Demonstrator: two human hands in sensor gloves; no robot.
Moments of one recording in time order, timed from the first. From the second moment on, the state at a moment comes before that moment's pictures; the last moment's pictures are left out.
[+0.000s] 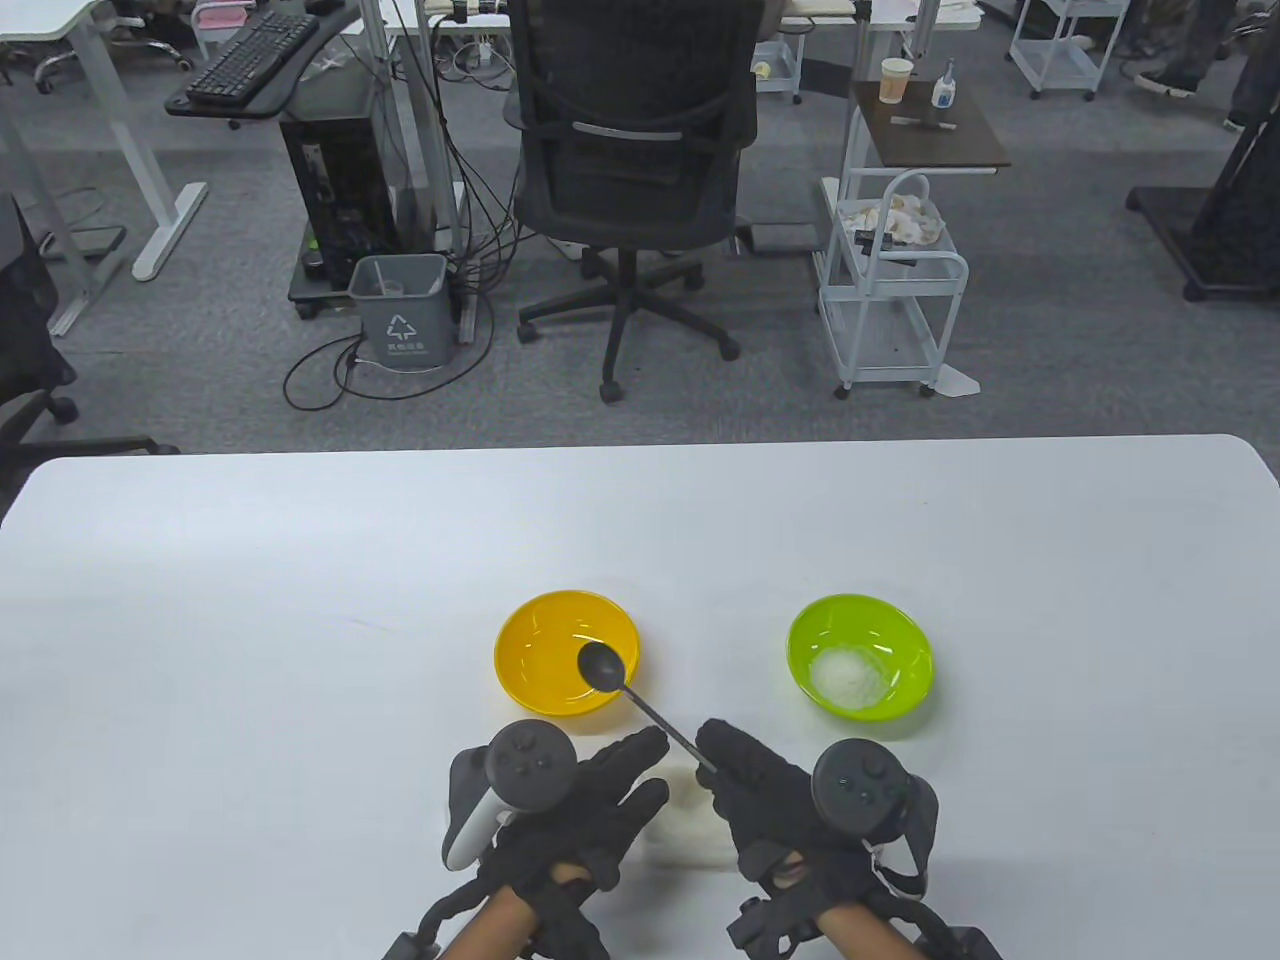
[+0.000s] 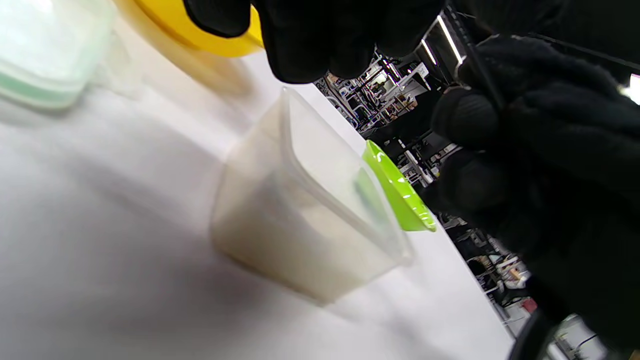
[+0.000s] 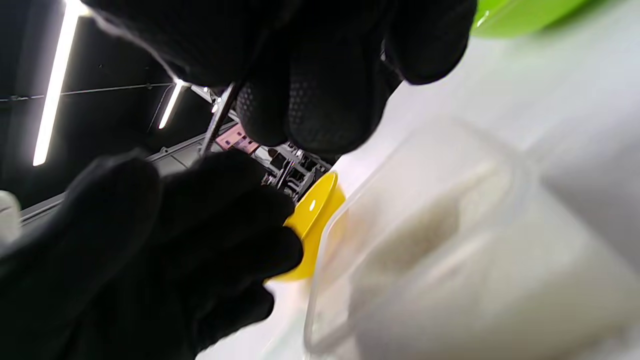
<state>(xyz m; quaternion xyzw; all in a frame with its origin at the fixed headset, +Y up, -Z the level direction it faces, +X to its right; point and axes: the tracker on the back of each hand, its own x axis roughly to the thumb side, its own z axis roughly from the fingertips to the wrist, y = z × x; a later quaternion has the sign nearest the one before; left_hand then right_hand) -0.124 -0.737 -0.320 -0.17 -0.13 0.41 0.88 0.118 -0.729 -0.306 0.10 0.02 0.87 0.48</state>
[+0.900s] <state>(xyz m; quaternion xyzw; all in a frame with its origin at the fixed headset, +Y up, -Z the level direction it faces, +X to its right) -0.148 -0.731 -0.329 -0.10 -0.06 0.38 0.92 0.126 -0.728 -0.303 0.16 -0.02 0.91 0.39</state>
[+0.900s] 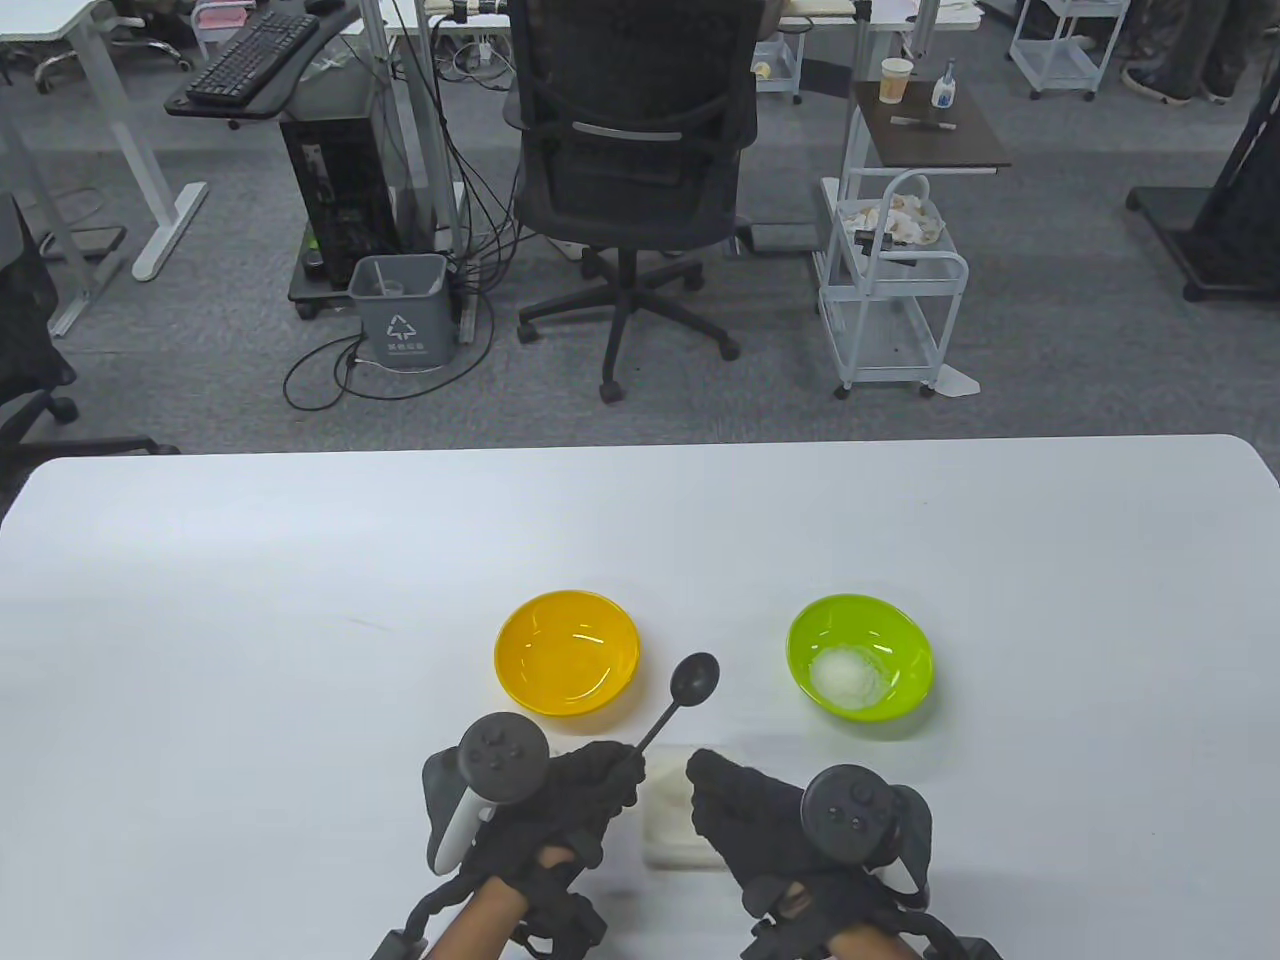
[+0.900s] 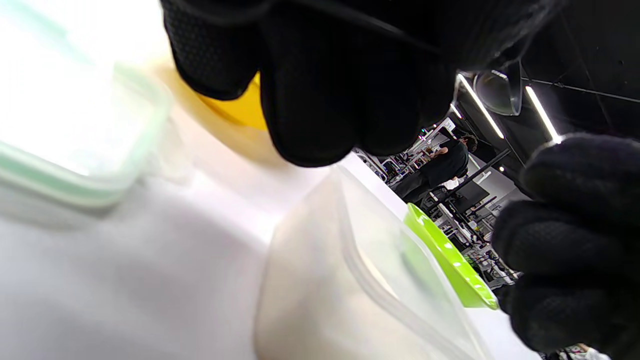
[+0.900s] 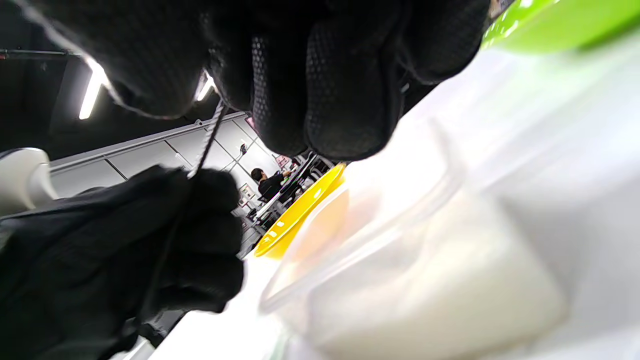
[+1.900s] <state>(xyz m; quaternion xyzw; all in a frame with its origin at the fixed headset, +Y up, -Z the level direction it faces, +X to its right) -0.126 -0.714 -0.287 0.15 -0.19 -0.08 0.97 0.142 -0.767 -0.341 0.17 0.17 0.95 0.20</state>
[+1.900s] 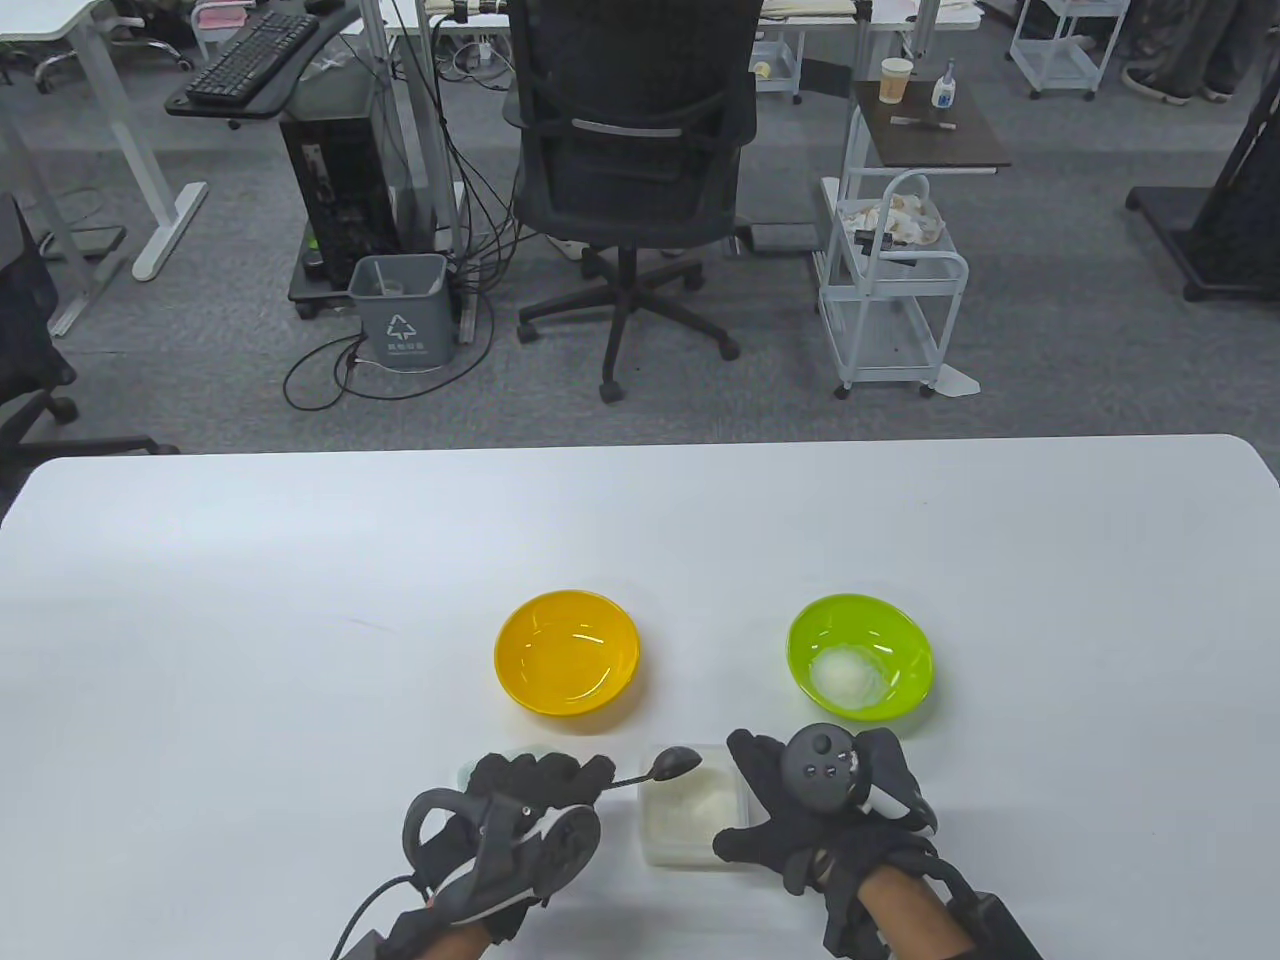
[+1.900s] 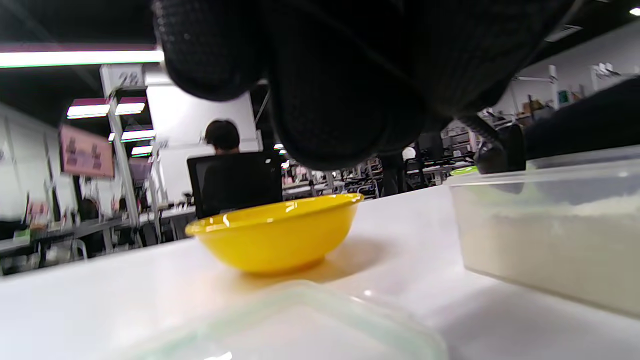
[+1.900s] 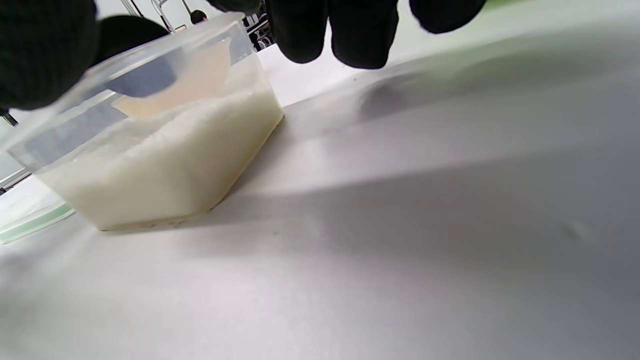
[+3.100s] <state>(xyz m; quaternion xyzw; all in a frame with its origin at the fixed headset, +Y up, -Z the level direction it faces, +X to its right) -0.137 -0.738 -0.310 -0.13 -0.13 0.15 0.97 0.140 -0.770 -0.337 0.17 0.16 0.95 0.20</state>
